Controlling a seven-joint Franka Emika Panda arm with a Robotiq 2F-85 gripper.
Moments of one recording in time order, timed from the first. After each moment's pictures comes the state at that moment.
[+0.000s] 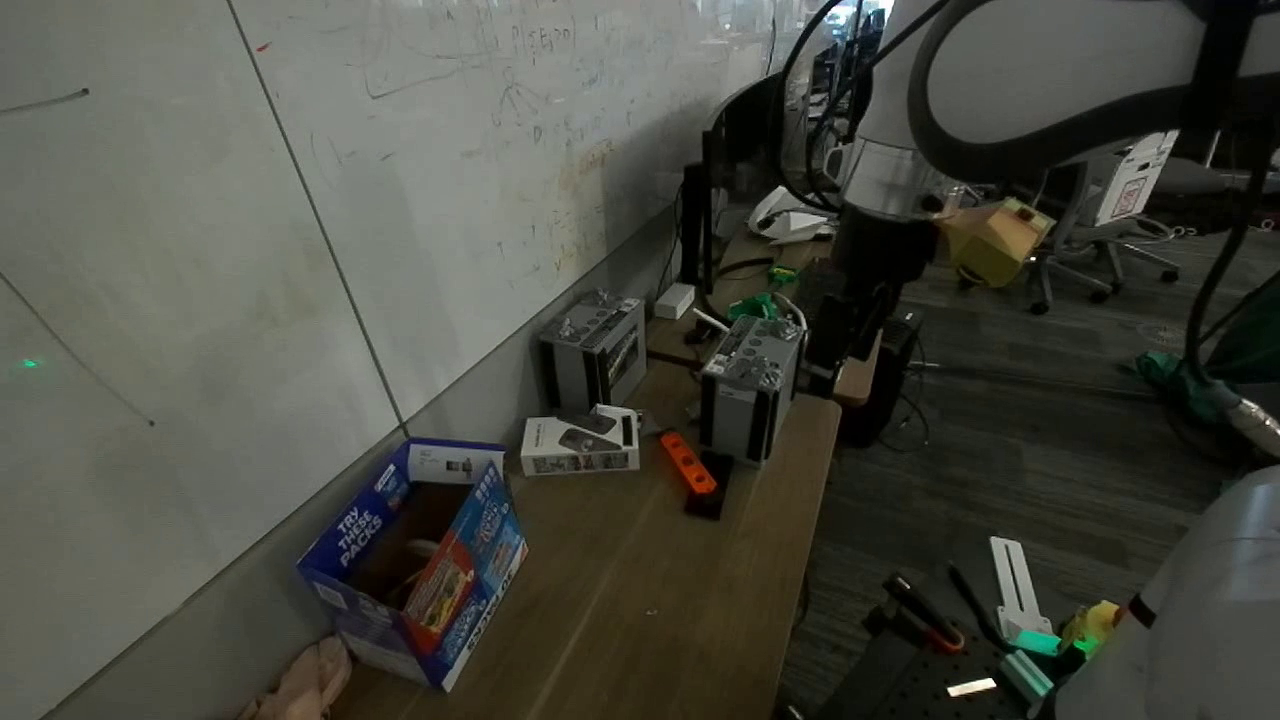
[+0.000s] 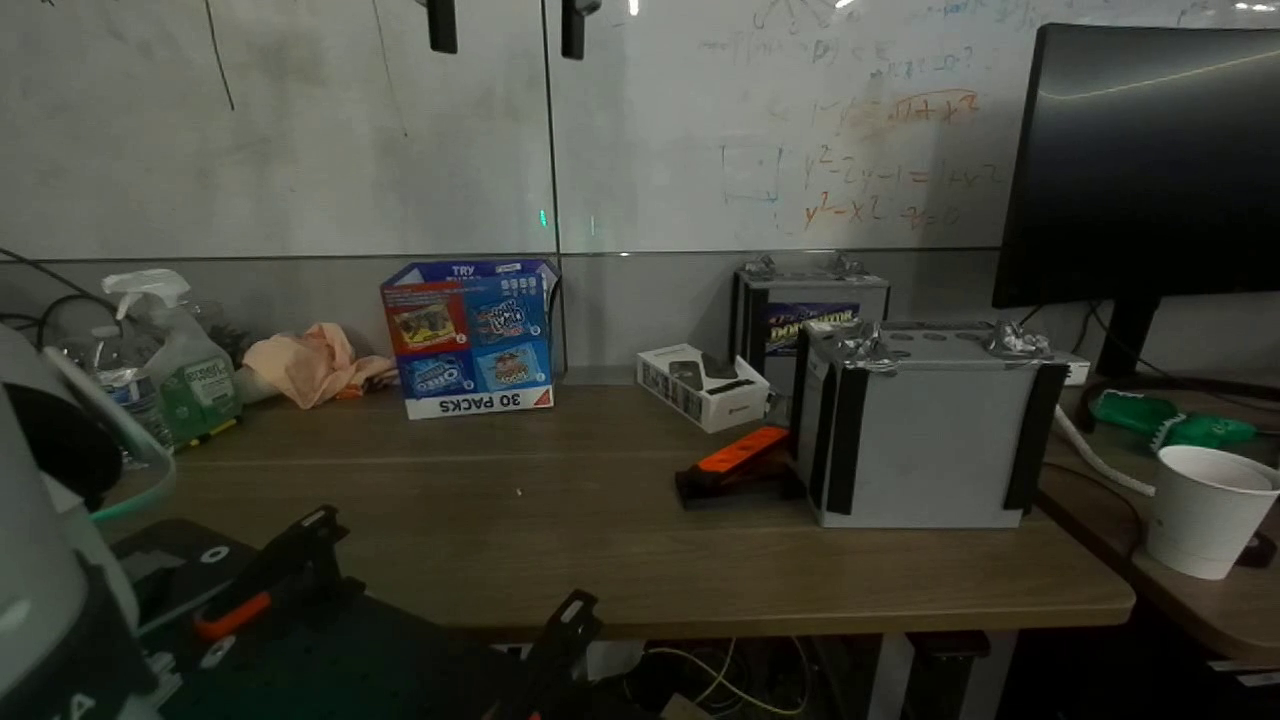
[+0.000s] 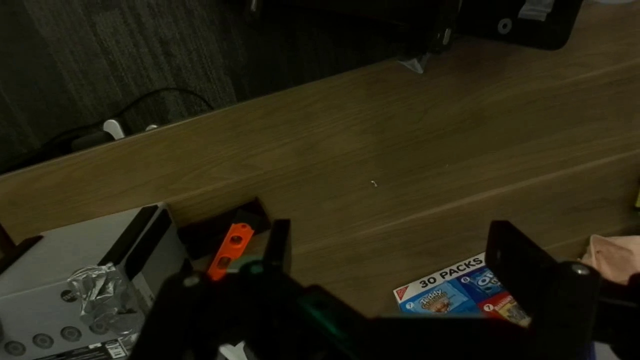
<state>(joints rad) 0.02 -0.80 -0.08 -2.61 0.02 1.85 -0.23</state>
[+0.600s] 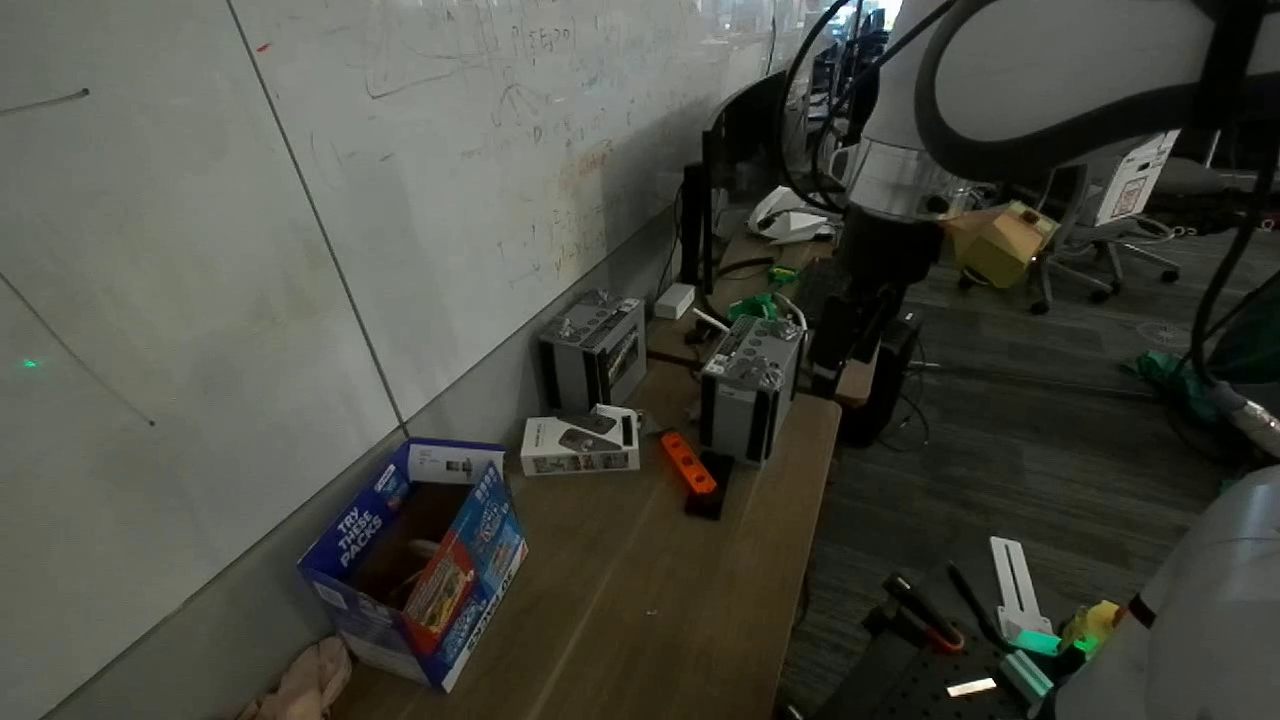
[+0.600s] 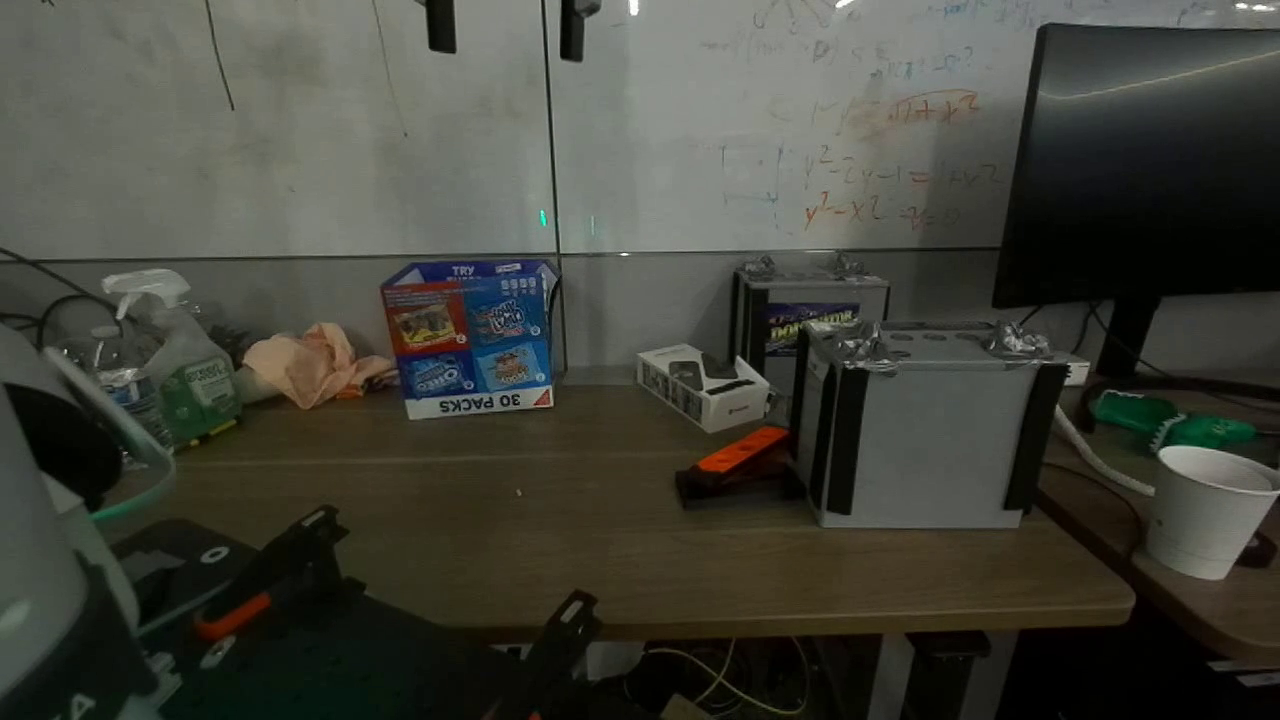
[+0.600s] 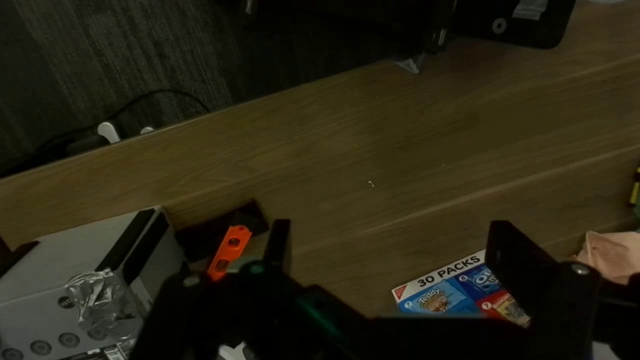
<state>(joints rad) 0.02 -0.81 -0.09 -2.62 0.03 1.85 -0.23</state>
